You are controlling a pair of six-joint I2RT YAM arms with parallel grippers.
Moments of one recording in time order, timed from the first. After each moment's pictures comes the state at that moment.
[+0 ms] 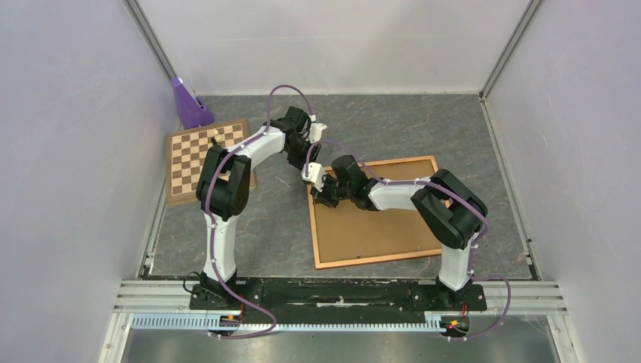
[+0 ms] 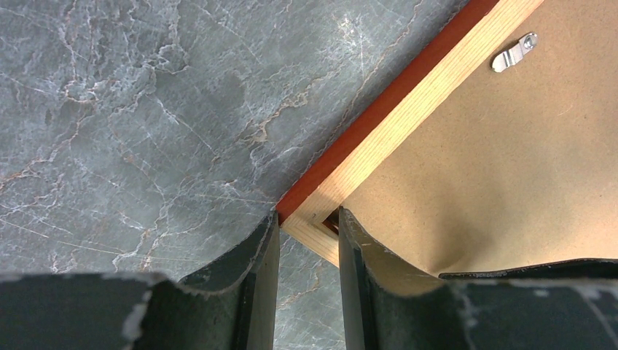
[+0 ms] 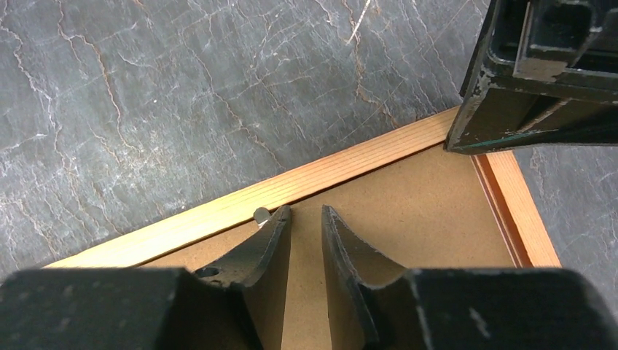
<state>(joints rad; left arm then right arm) -0.42 2.13 1.62 -0.67 0.29 0.18 0.76 1.89 0.99 0.25 -0.38 -0.41</state>
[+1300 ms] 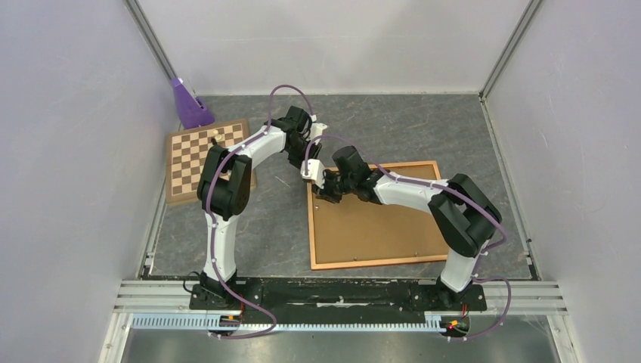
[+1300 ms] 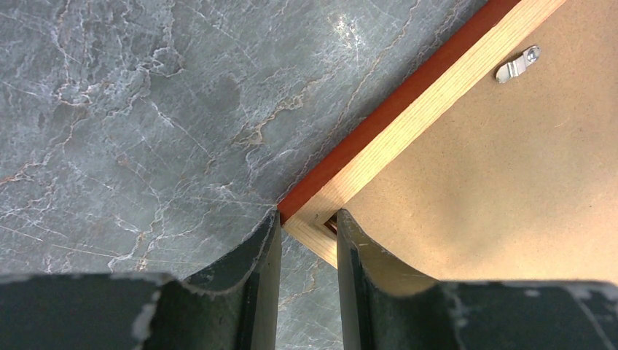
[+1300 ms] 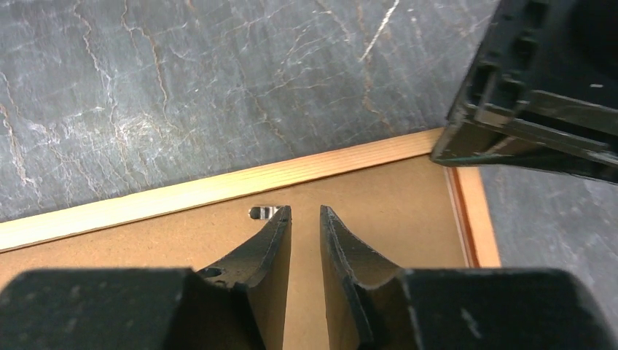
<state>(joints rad) -0.42 2.14 1.63 -0.68 0.30 0.17 0.76 1.81 1.07 0.03 -0.44 -0.55</state>
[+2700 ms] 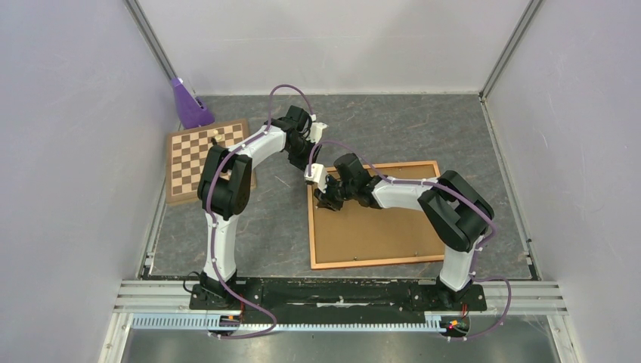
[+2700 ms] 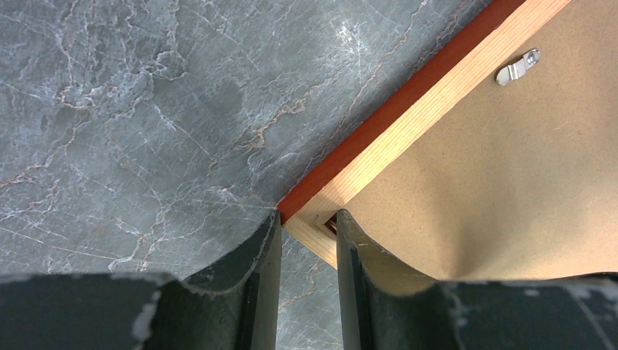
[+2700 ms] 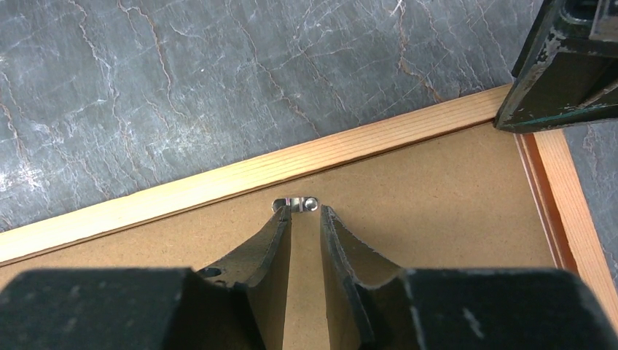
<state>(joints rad) -0.42 2.15 1.64 -0.68 0.30 0.16 0.74 1.85 1.00 0.12 -0.47 -0.42</state>
